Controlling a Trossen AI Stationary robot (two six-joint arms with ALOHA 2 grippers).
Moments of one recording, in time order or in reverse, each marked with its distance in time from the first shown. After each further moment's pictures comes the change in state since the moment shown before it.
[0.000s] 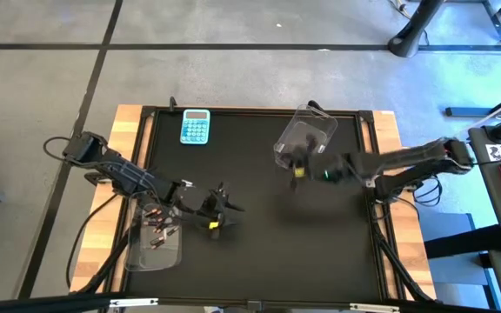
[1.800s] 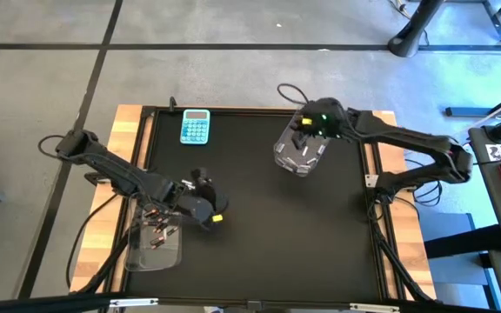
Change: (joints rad) left arm -0.060 -0.089 0.245 -0.976 -0.447 -0.222; right arm -0.580 0.001 0.128 -0.357 -0.442 0.091
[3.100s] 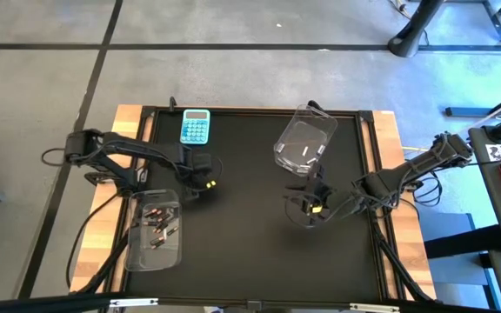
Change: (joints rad) left arm 0.562 0.072 -0.127 -0.407 0.567 0.196; right arm 0.917 -0.036 -0.002 0.091 0.525 0.055
